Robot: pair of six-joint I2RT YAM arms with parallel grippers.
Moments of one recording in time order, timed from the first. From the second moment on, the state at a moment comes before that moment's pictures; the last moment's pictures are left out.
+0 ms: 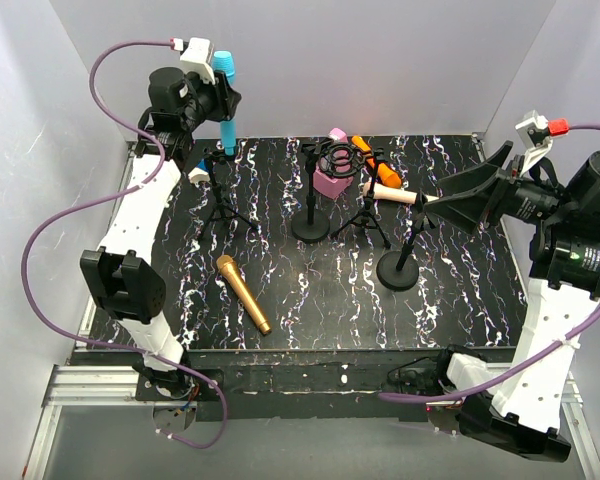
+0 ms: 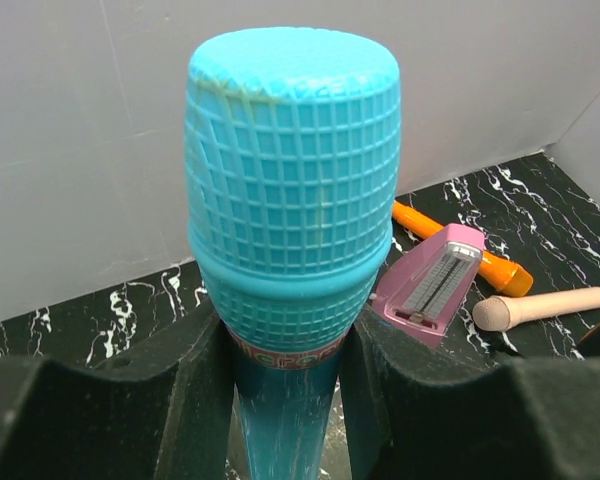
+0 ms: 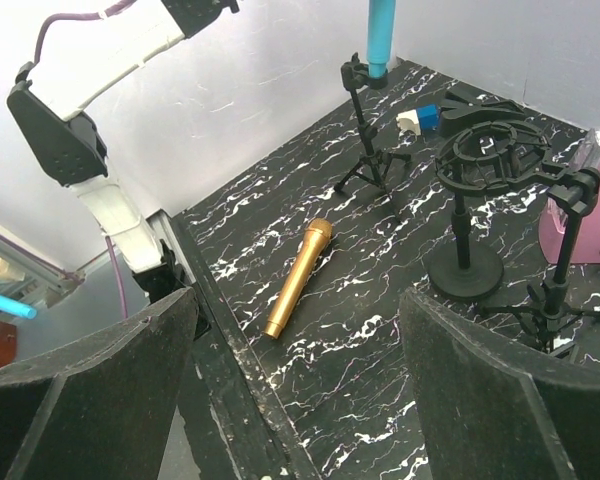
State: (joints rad) left arm -0.17 1.76 1.87 -0.21 0.25 -0.07; right arm -0.31 0.97 1.49 -0.59 -1.40 0.28
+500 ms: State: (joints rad) left arm -0.17 1.59 1.56 0.02 0.38 0.05; right arm -0.31 0.96 1.44 -0.58 -1.41 0.29
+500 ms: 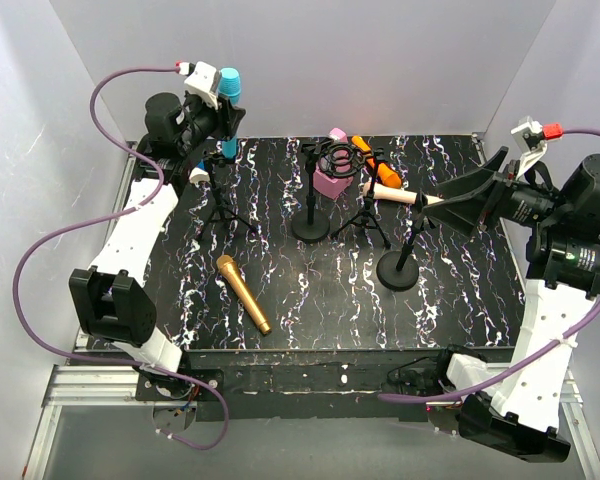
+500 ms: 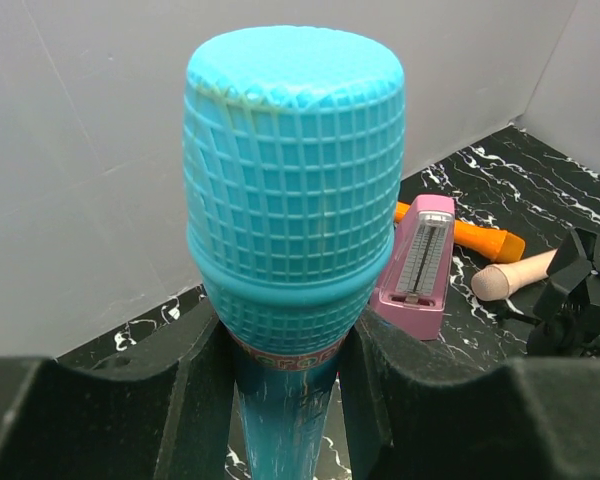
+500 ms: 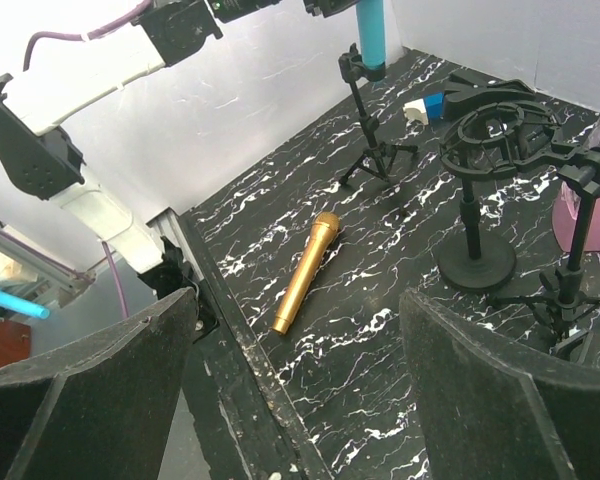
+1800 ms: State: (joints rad) left arm -0.17 1.61 1.56 -0.19 0.30 -0.05; right arm -0.31 0.92 1.38 -0.56 -1.43 0.29
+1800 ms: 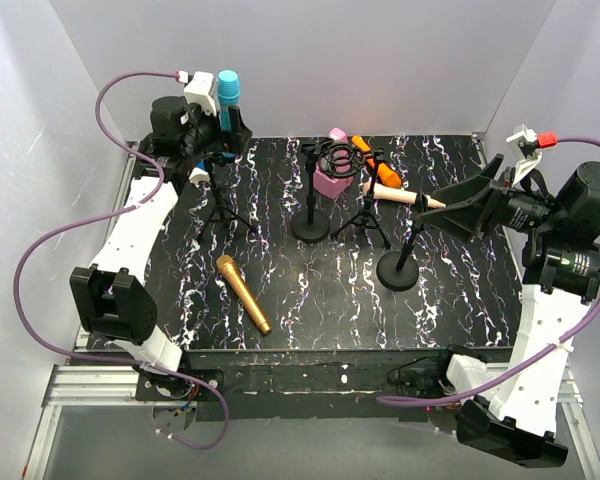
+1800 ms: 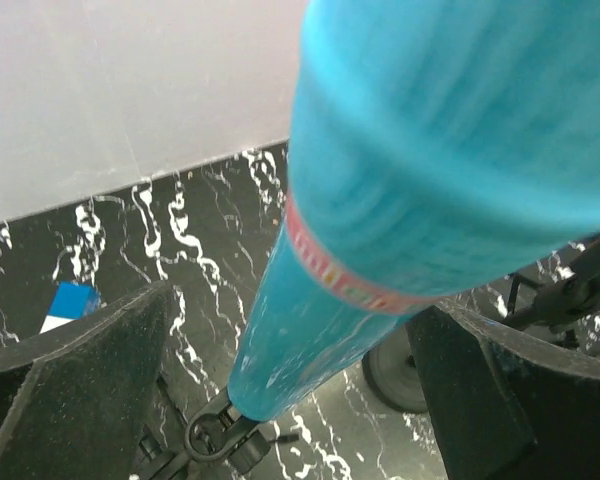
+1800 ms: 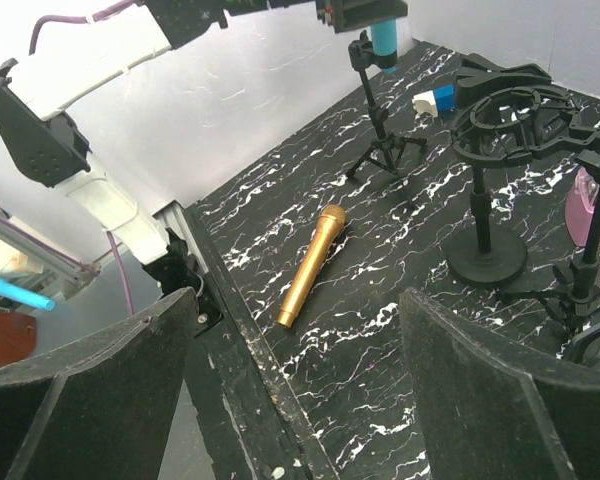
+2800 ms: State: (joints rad) left arm -0.10 1.16 0.65 0.26 0.22 -0.05; right arm -0.31 0.91 1.31 -0.81 -1.44 -0.14
